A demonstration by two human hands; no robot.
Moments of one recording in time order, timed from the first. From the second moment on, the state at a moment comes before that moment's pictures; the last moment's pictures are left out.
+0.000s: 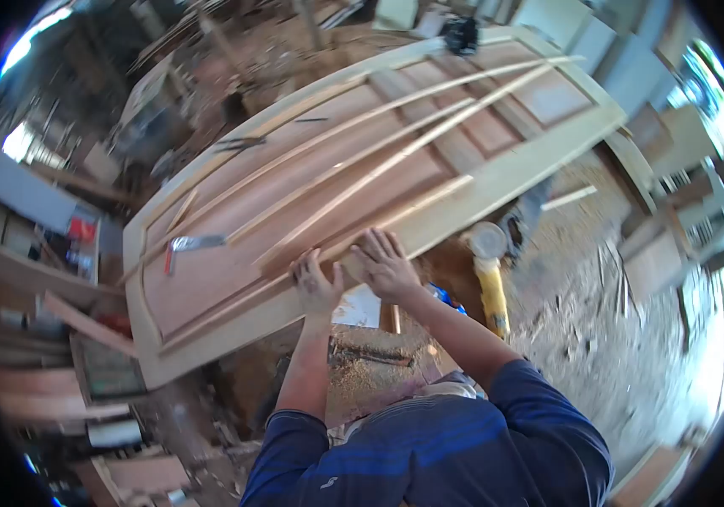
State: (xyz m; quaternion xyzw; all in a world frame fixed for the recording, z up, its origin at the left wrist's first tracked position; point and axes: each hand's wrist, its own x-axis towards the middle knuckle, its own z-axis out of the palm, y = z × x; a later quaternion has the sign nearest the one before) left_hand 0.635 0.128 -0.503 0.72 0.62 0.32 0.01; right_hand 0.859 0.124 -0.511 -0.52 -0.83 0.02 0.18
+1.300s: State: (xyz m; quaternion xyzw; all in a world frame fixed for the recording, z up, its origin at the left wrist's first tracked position) left_hand 0.507 -0.134 -0.497 0.73 0.62 0.12 0.26; right_hand 0.791 -0.182 -0.557 -0.62 -0.75 0.21 0.07
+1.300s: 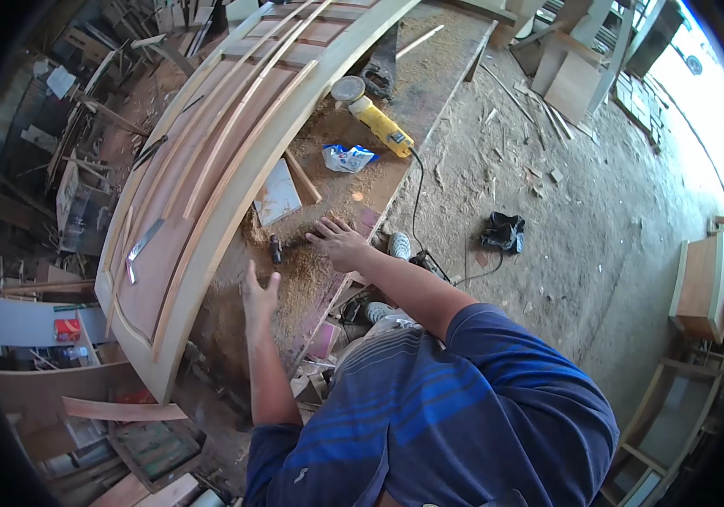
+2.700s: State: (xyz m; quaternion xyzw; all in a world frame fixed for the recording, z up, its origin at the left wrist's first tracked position) left_hand 0.856 -0.088 -0.482 0.70 0.59 0.32 0.25; right_hand 1.077 -0.067 -0.557 -0.66 -0.67 0.28 0.18
